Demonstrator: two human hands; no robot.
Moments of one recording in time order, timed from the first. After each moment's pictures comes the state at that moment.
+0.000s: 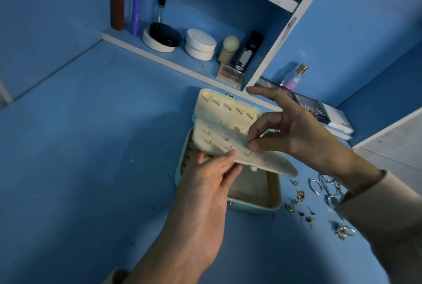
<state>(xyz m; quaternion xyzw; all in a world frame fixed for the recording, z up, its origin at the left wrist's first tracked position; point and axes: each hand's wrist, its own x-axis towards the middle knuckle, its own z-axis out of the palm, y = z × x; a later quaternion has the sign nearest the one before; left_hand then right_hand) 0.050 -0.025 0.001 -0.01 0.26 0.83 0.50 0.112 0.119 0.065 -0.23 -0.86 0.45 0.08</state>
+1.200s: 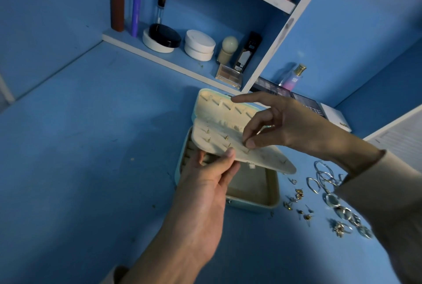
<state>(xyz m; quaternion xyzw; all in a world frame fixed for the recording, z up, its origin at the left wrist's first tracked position) 0.049 -0.024 -0.001 -0.01 0.26 0.83 0.48 0.101 0.122 0.078 -0.23 -0.87 0.43 -0.02</state>
